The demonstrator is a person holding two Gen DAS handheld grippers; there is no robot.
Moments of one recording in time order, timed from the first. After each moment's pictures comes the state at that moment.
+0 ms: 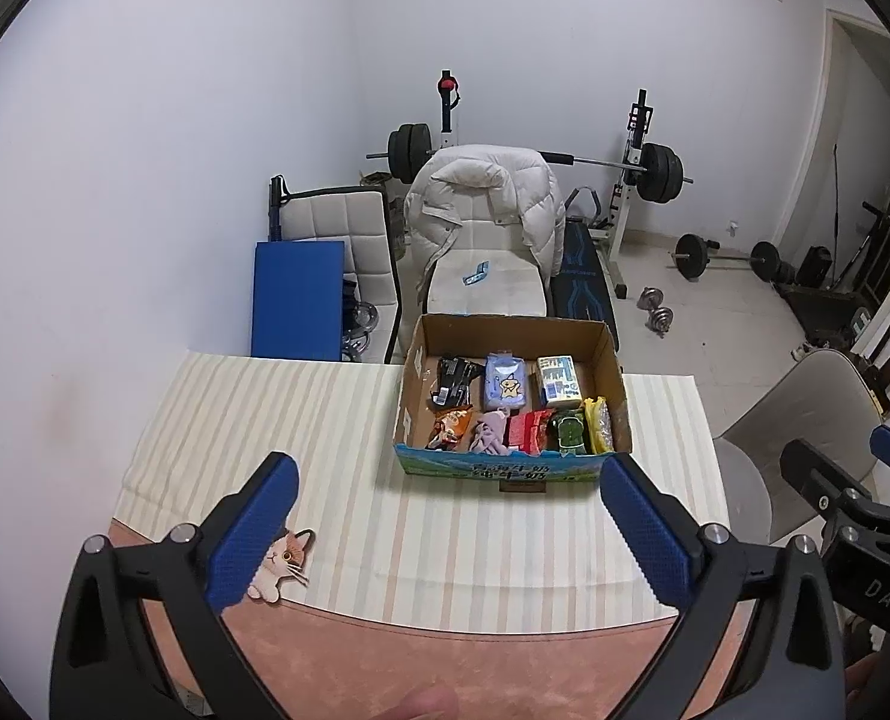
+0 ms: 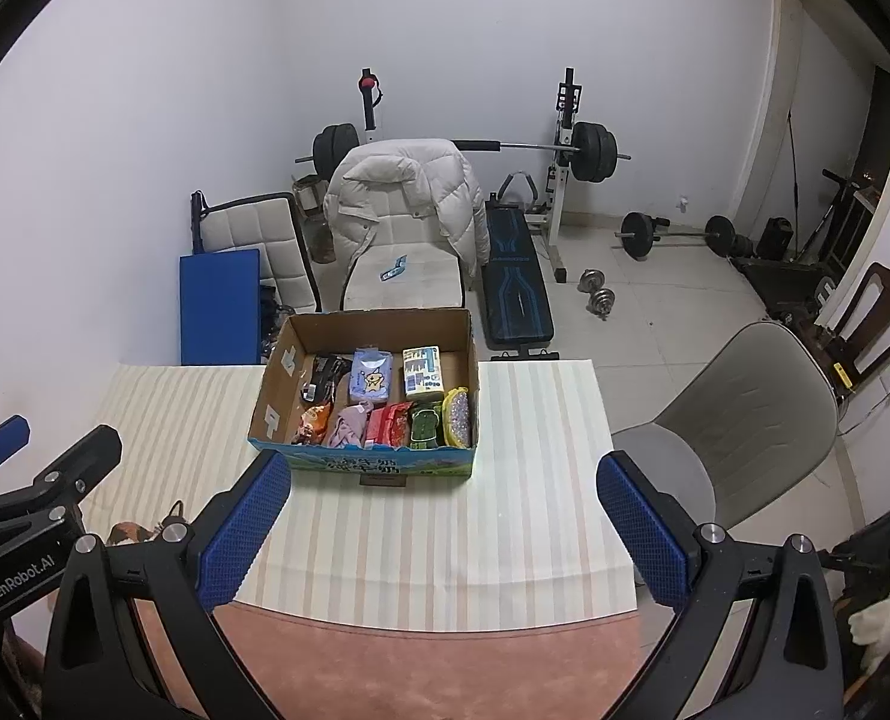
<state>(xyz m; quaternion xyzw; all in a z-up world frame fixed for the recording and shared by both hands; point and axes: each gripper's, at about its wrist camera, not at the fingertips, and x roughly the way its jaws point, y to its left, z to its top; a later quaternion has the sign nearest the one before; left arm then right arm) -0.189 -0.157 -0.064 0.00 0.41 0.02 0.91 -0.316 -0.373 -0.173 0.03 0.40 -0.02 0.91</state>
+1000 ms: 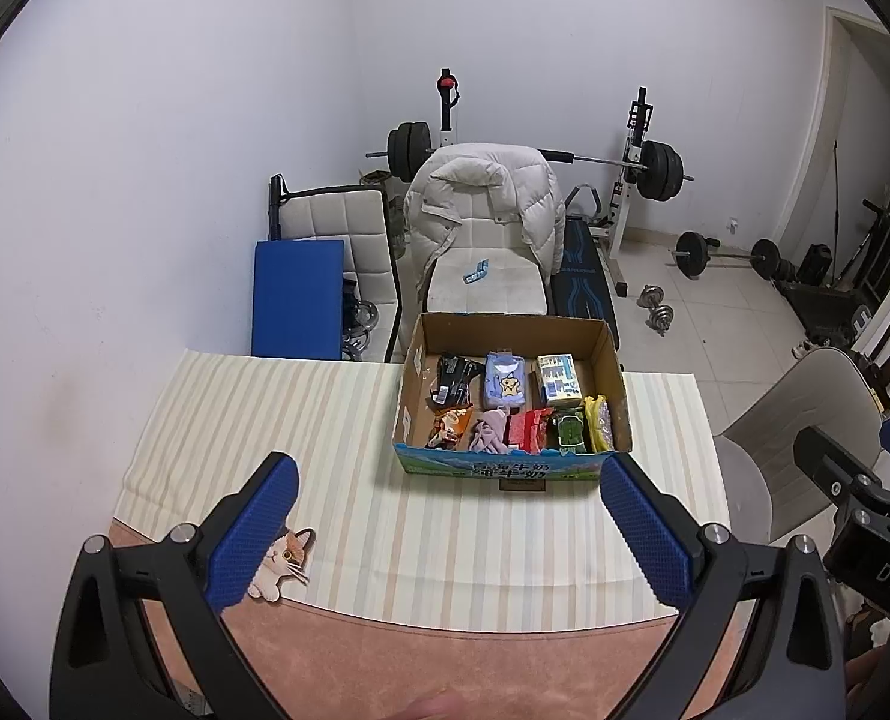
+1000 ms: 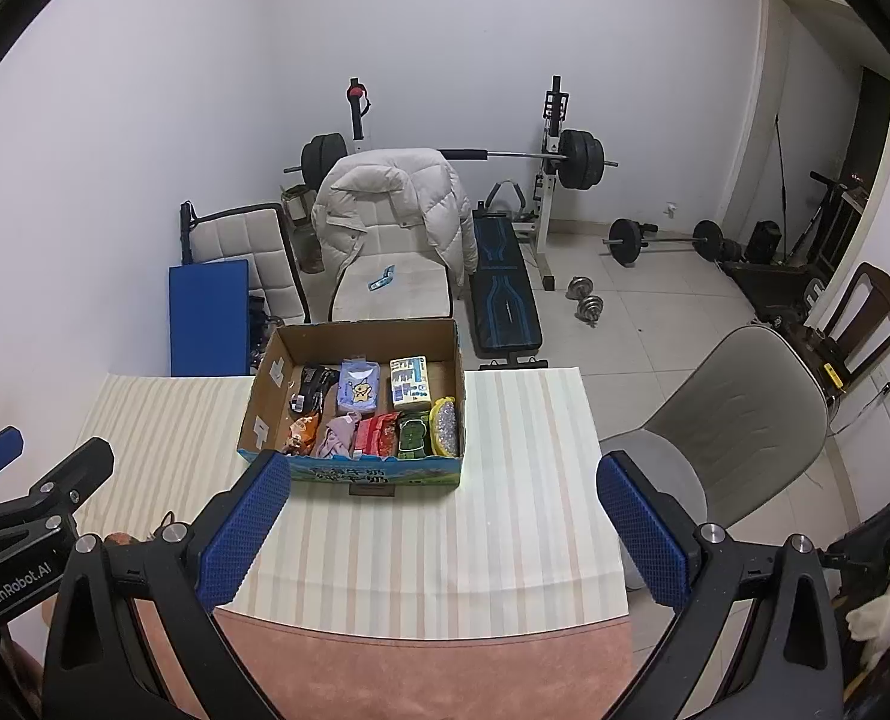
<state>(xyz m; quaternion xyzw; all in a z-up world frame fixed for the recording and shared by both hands) -0.191 -0.158 -0.062 0.01 0.41 0.02 0.91 -0.318 -0.384 -0.167 0.03 0.39 -0.04 0.92</state>
